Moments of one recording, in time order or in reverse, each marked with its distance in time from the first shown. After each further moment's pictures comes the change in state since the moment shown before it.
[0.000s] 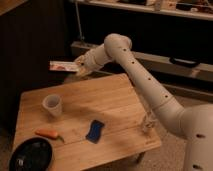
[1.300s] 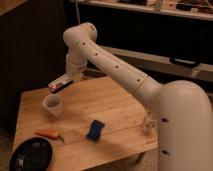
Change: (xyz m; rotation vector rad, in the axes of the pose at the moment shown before) arm -0.002 -0.030 0.037 0.317 -0.423 -0.242
